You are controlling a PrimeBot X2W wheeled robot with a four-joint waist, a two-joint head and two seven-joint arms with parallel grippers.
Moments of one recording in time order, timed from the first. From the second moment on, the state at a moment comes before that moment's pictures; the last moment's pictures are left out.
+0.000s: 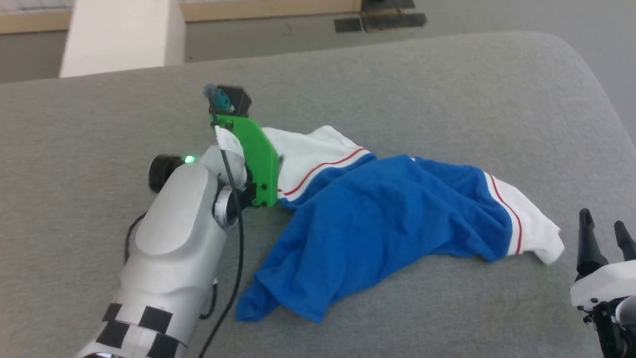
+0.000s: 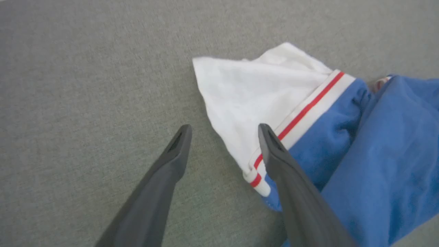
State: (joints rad) left arm -0.76 0.10 -0.33 0.62 -0.42 -0.02 0.63; right arm -0.11 -0.05 -0.38 0.16 0.29 0.13 0.08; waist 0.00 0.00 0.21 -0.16
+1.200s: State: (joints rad) left arm -0.14 0.14 -0.08 0.32 -0.67 0.08 0.36; right arm -0.11 -0.05 -0.32 0.09 0.21 0.13 0.17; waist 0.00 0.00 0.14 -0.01
